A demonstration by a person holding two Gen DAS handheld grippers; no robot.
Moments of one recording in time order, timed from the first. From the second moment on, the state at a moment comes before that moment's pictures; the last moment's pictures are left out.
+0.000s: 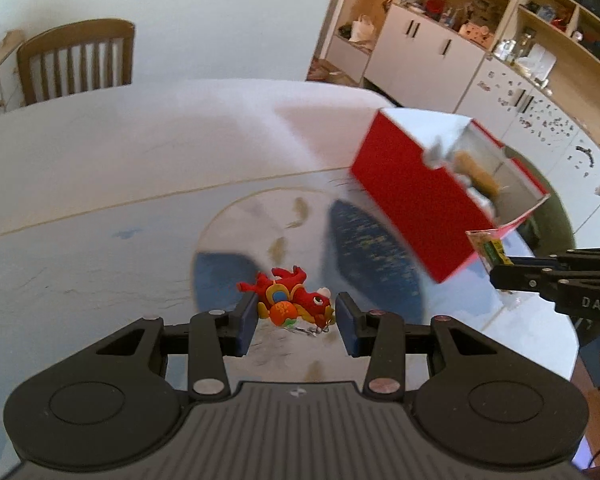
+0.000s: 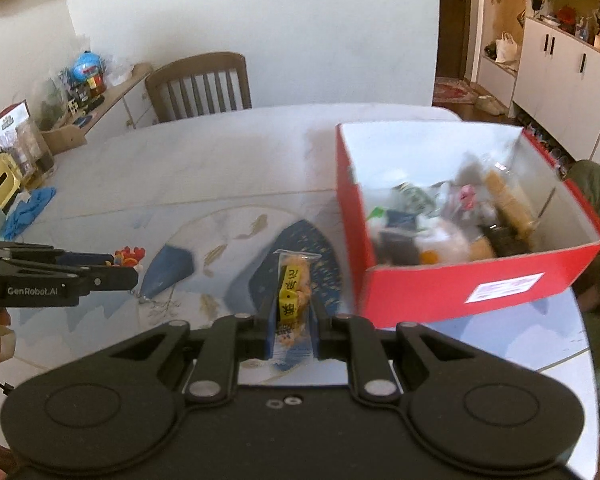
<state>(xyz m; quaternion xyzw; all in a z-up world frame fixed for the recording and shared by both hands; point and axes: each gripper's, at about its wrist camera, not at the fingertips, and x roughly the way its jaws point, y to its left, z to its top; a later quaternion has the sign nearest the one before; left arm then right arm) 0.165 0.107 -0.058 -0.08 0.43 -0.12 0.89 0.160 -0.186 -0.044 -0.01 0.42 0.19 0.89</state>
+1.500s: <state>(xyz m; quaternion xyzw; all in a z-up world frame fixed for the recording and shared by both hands) 0.324 -0.157 -0.025 0.02 0.40 -0.19 0.90 0.294 -0.332 -0.071 -0.04 0.43 0.17 0.88</state>
